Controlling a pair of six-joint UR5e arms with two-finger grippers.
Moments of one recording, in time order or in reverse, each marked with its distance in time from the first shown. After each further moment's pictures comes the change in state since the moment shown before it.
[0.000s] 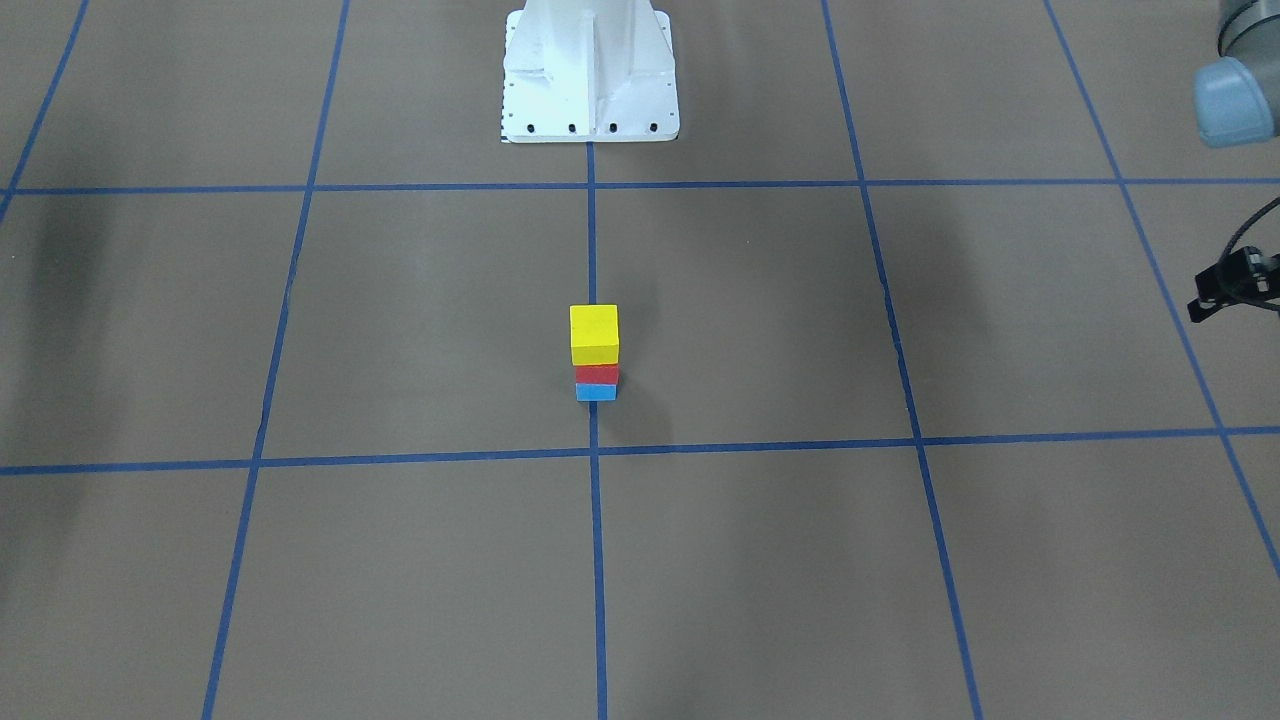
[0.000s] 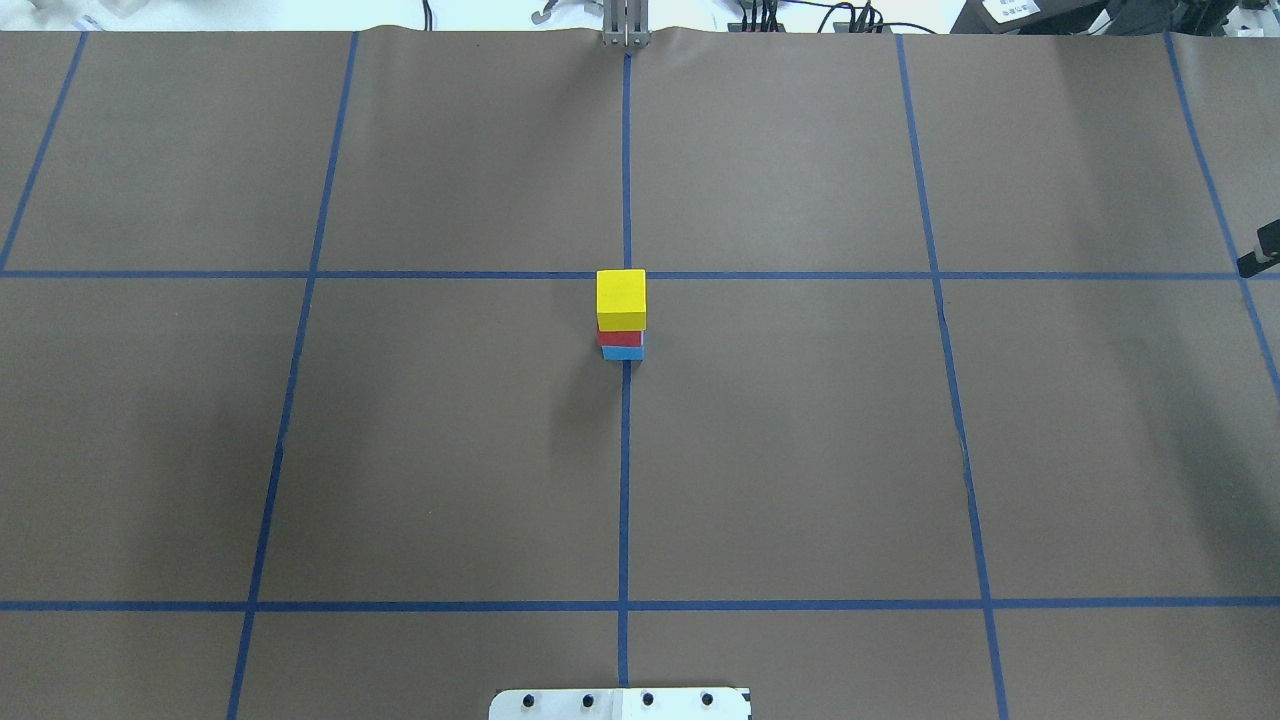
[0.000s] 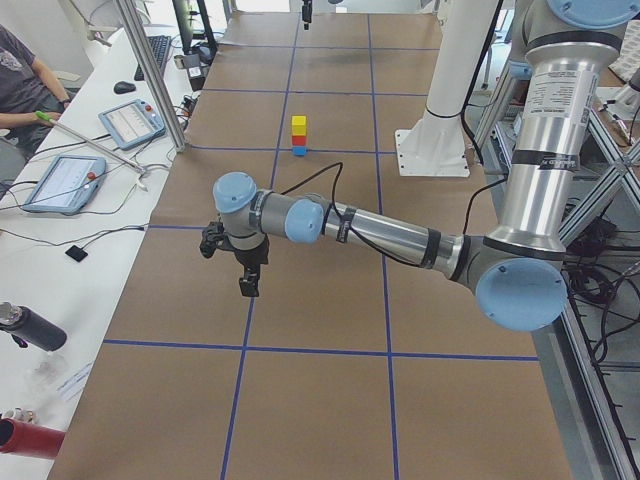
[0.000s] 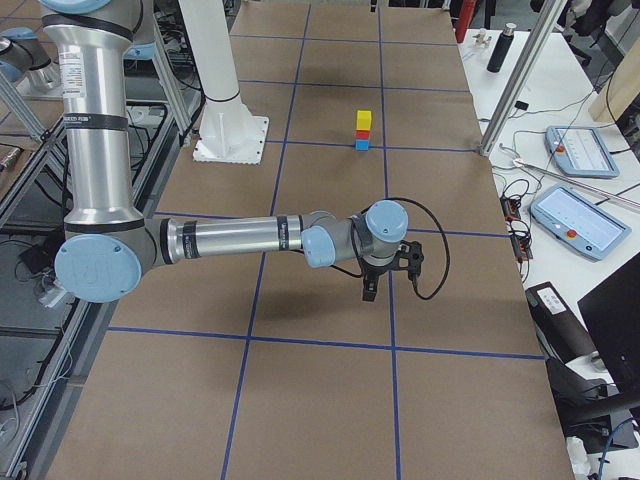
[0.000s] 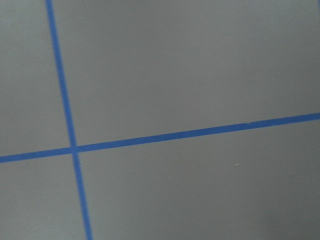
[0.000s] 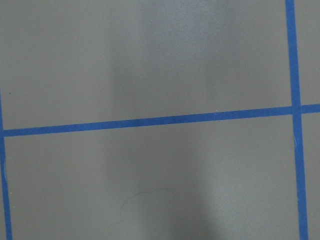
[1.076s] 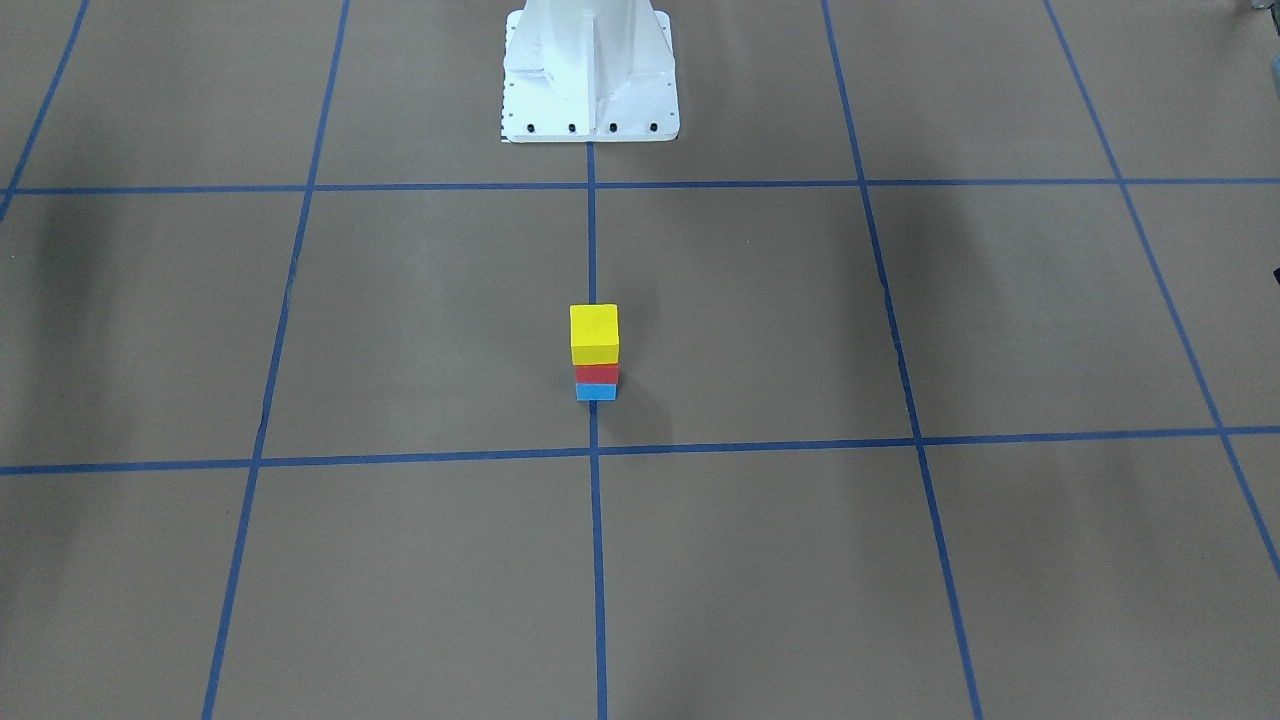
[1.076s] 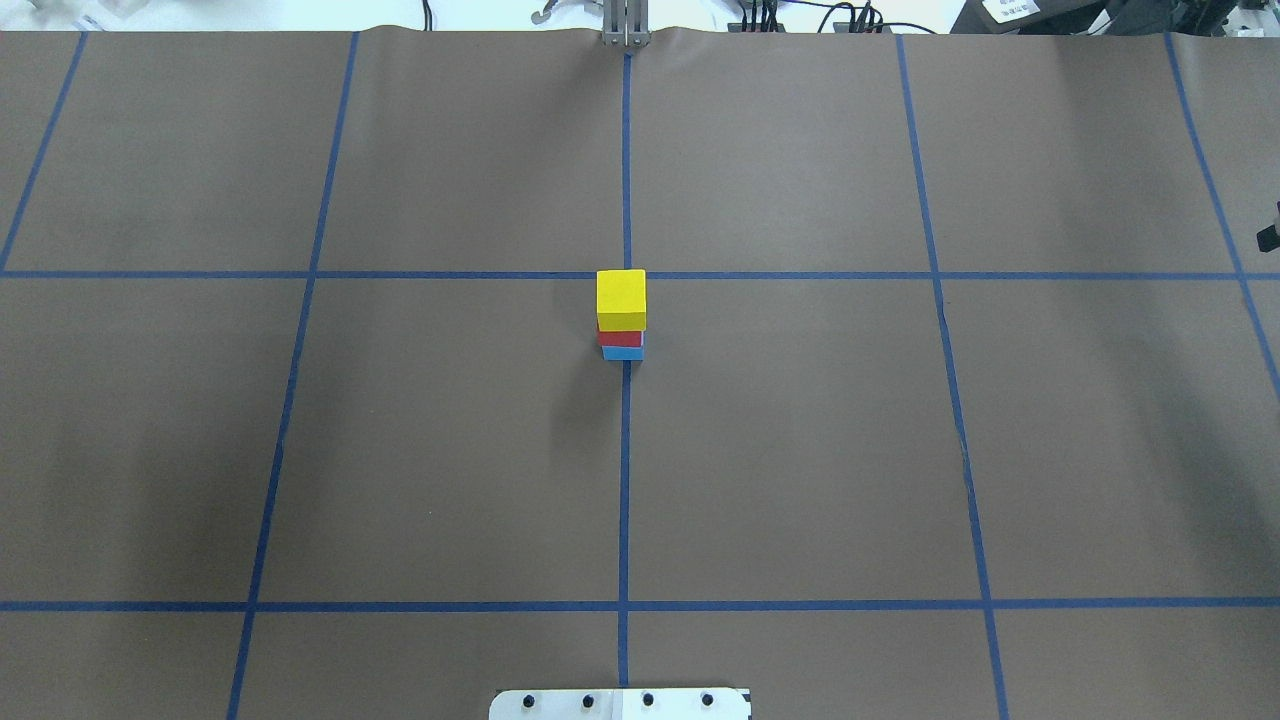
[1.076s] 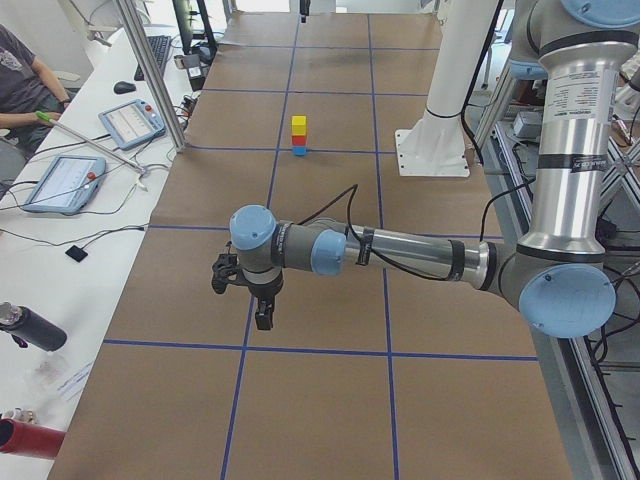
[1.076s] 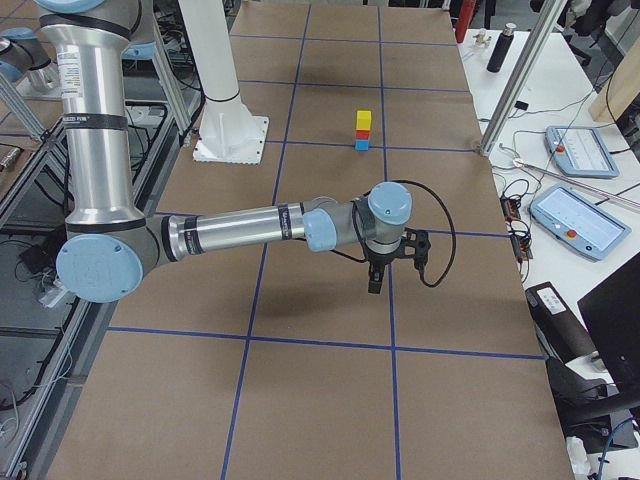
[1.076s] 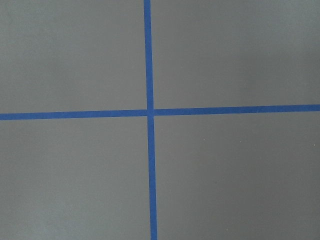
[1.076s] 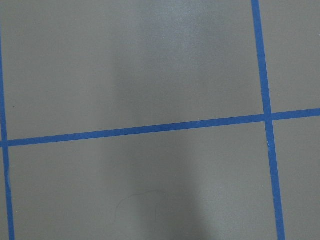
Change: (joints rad) left arm -0.055 0.087 -0.003 -0.038 -0.004 -0.011; right arm 0.021 0.031 0.075 -0.120 -0.062 -0.018
